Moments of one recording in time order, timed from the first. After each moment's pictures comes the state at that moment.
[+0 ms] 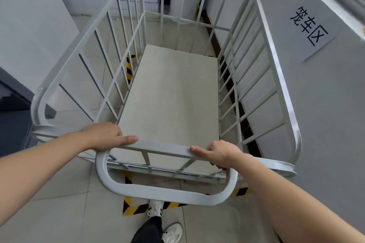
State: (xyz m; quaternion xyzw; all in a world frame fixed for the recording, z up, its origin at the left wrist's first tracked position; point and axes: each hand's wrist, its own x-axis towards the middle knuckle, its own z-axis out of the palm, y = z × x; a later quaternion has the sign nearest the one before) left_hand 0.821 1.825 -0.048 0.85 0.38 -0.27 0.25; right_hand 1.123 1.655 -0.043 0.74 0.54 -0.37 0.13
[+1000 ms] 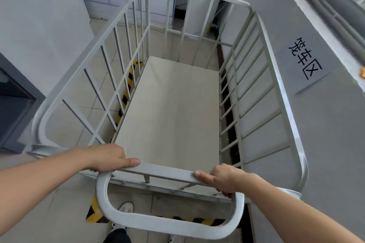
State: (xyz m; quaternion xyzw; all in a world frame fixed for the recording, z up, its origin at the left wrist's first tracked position) left_hand 0.968 1.752 -0.038 0.80 0.41 -0.30 0.33; right_hand 1.288 1.634 -0.021 0.65 0.60 -0.42 0.23
